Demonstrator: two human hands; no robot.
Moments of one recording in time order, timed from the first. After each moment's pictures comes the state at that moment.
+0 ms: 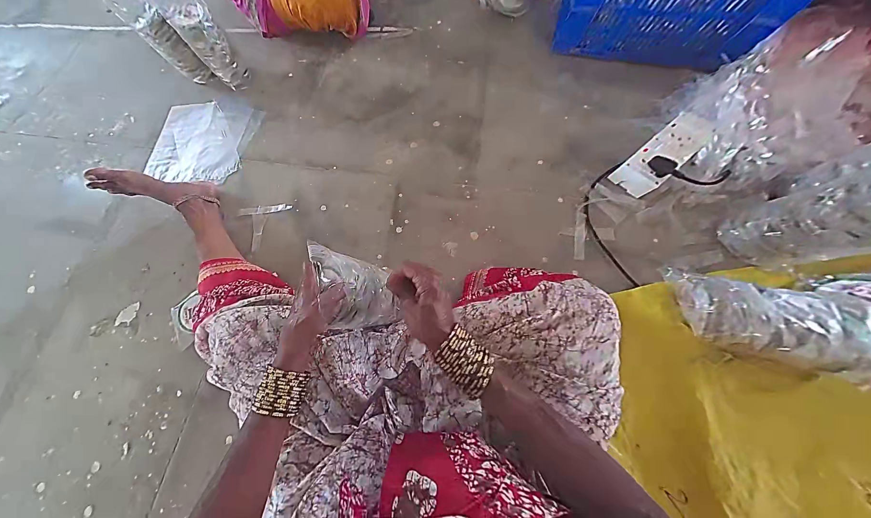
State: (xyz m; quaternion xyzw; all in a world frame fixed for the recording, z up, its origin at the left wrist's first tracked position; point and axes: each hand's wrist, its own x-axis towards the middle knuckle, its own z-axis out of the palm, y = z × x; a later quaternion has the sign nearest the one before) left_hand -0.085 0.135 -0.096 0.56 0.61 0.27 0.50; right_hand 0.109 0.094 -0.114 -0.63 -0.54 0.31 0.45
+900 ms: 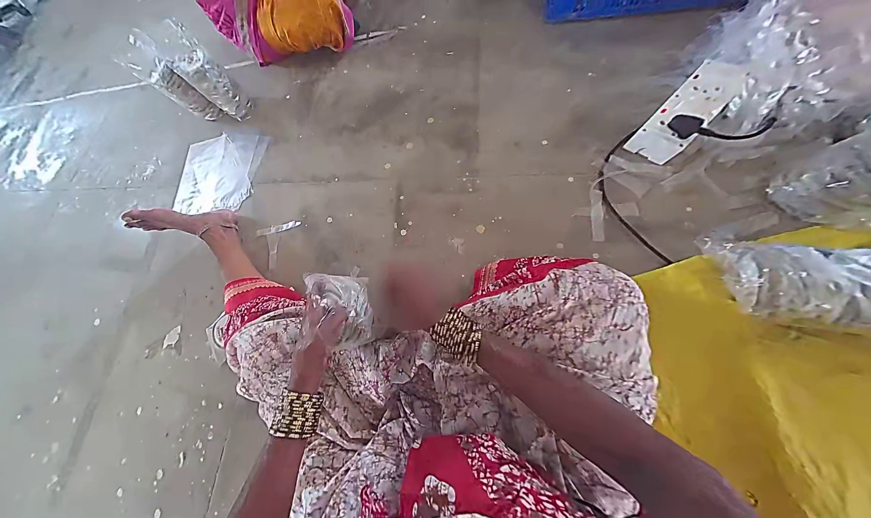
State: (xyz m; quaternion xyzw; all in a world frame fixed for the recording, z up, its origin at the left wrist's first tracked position) left_hand -0.088 0.125 -0.101 0.58 0.60 0.28 0.47; right_hand 0.121 0.129 -0.123 -0.60 -0.61 0.46 0.25
